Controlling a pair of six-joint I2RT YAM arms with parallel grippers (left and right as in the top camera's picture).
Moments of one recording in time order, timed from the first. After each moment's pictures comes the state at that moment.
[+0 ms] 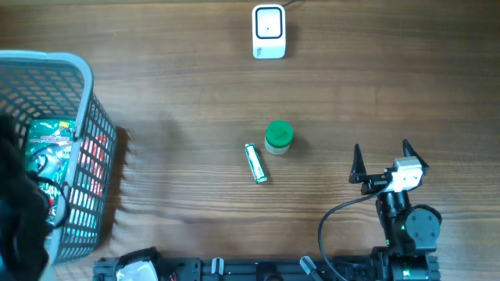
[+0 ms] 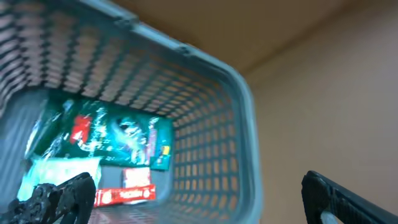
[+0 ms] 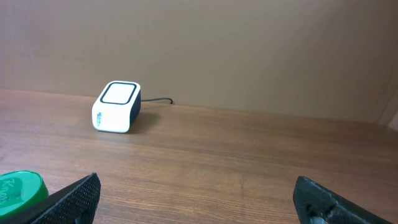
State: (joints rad) left arm 0.27 1.06 1.78 -1.41 -0.62 -1.26; right arm 0.00 0.01 0.01 0.00 -0.08 -0.07
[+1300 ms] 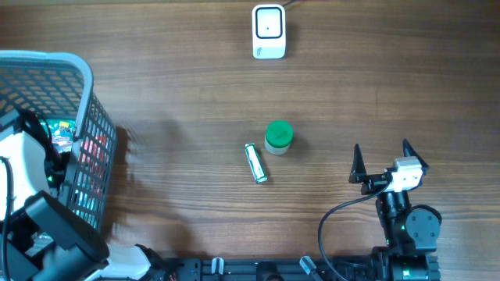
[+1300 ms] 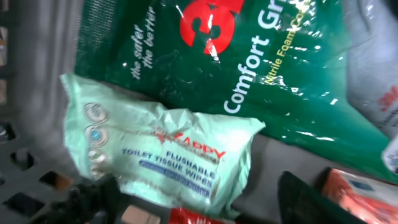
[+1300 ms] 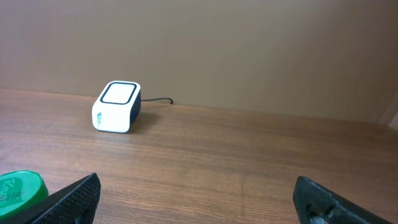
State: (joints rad) left arm 0.65 1.64 1.15 -1.14 -0.25 -1.17; right arm 0.00 0.01 0.01 0.00 -0.08 -0.07
